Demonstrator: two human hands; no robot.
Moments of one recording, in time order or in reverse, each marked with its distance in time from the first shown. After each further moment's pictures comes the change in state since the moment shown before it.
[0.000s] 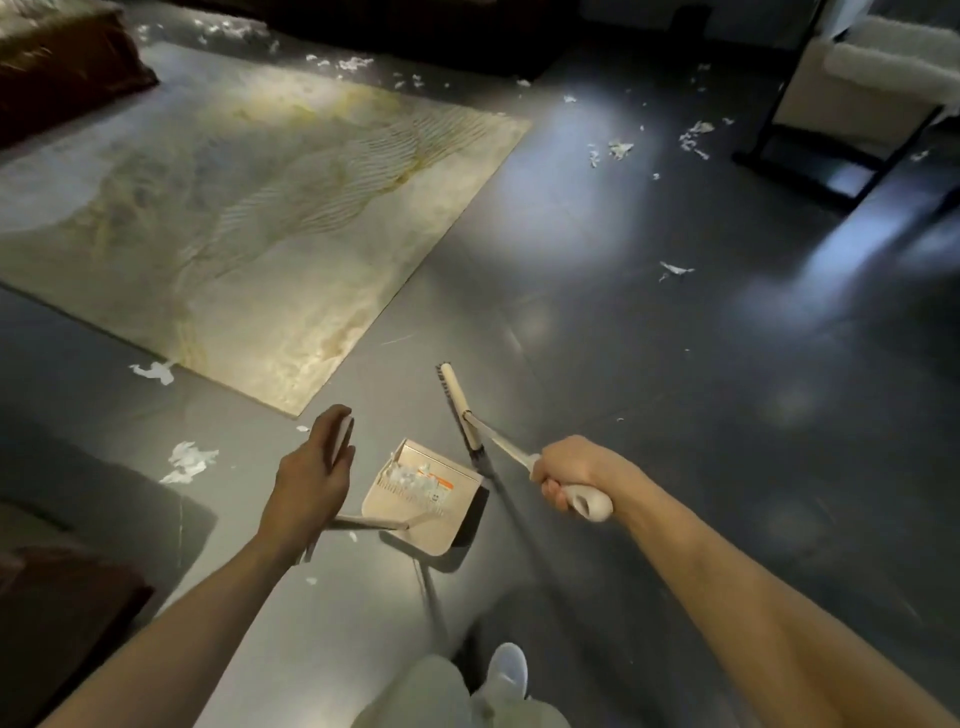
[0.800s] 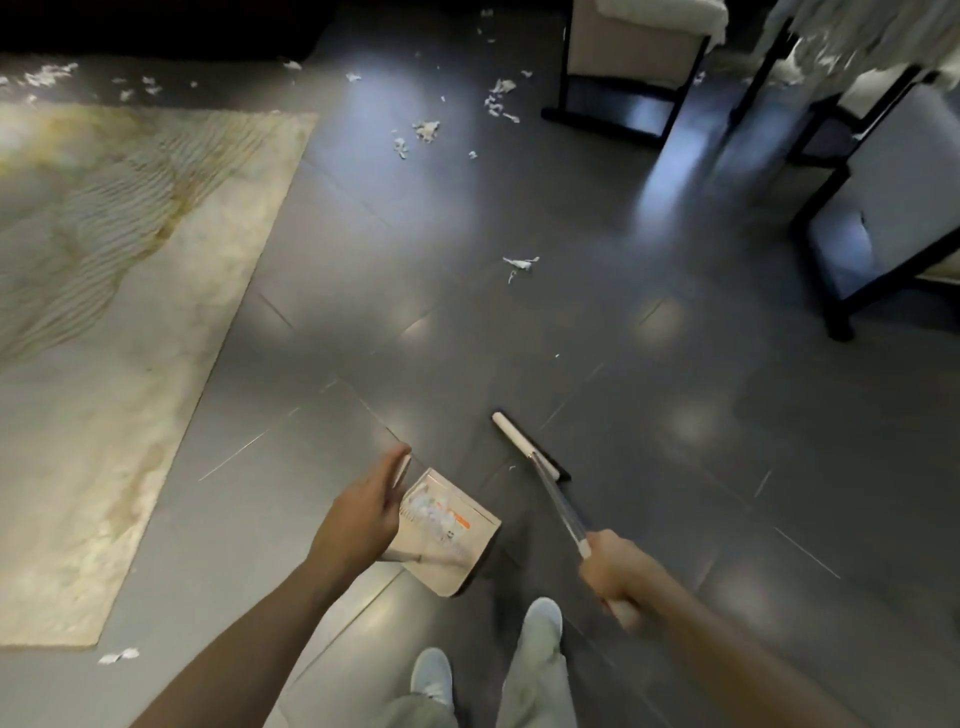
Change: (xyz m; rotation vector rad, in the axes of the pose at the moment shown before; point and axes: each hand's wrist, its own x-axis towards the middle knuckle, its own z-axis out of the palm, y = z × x) left_hand 0.290 0.244 0.294 0.128 -0.505 0.400; right_hand 0.161 0.006 -0.316 -0.357 0.343 0.234
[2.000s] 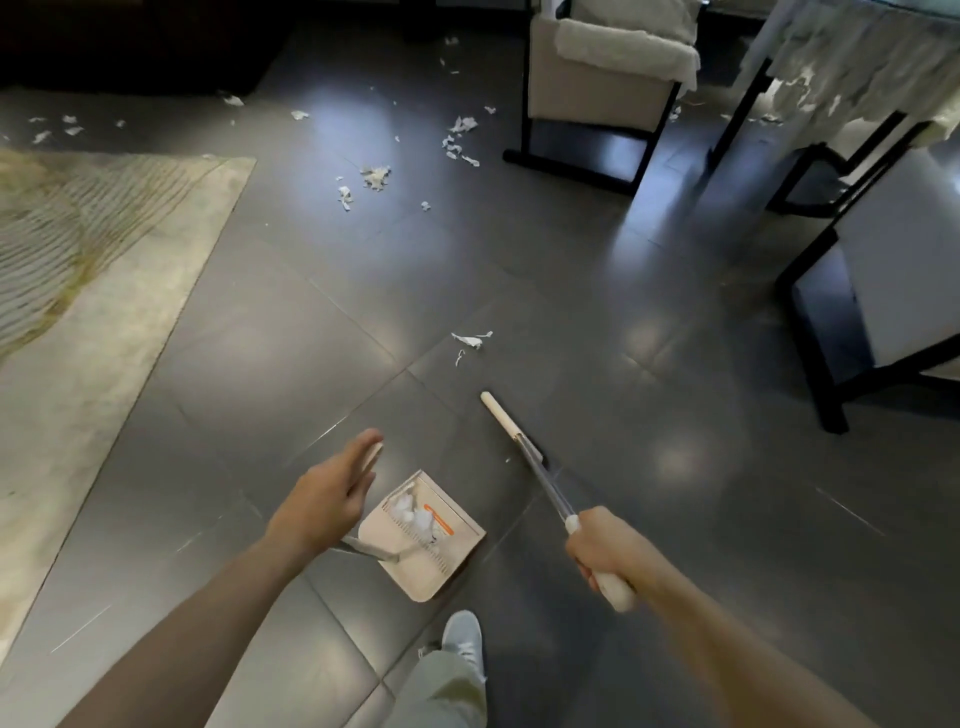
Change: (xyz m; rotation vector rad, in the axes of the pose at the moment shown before) left_hand 0.383 0.146 0.035 -0.001 0.023 0.123; right_hand 0.223 -0.010 -0.350 0.303 0.008 -0.011
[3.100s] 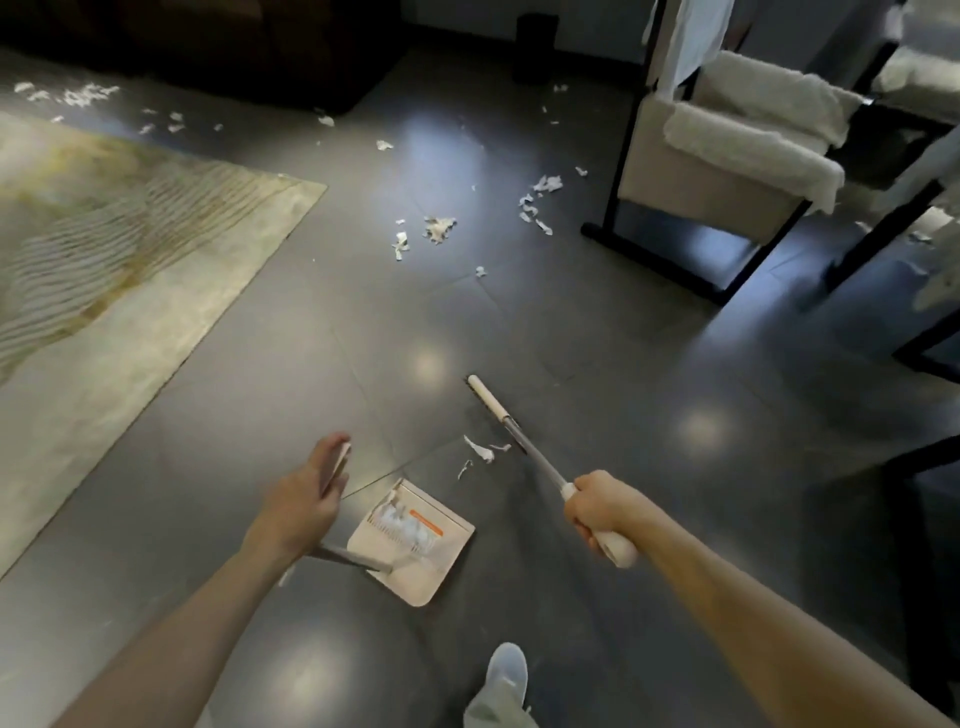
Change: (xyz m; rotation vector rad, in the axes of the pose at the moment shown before) left_hand 0.339 0.035 -0.018 -0.024 0.214 -0.382; right_hand 0.265 -0.238 -0.303 -0.189 -0.080 -0.185
